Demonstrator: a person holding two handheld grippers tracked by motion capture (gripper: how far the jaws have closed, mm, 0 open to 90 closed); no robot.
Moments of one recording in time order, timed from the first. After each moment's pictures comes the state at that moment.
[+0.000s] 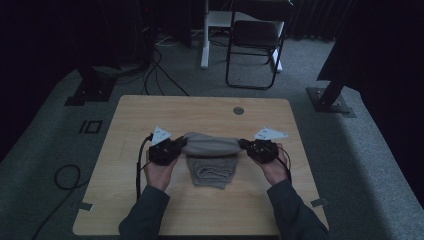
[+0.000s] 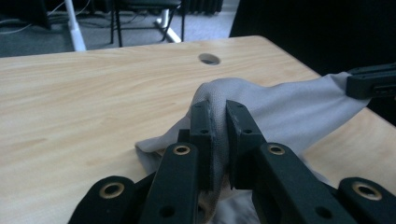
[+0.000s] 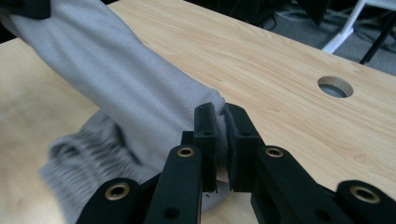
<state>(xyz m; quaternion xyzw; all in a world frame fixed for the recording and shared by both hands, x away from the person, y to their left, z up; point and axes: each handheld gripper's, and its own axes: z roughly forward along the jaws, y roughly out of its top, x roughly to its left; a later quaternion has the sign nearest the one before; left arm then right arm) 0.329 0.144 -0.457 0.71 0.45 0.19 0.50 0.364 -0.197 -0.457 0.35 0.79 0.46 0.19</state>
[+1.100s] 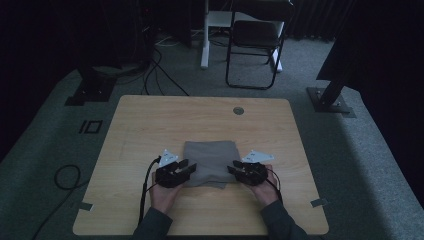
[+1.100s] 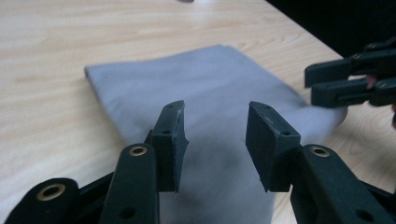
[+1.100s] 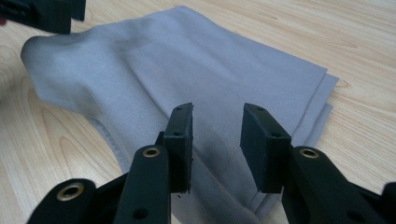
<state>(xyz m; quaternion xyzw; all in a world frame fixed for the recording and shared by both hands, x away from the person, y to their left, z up) 0.310 0.123 -0.500 0.74 0.45 0.14 0.48 0.333 -0.172 -0.515 0.35 0.82 0.44 0.14</state>
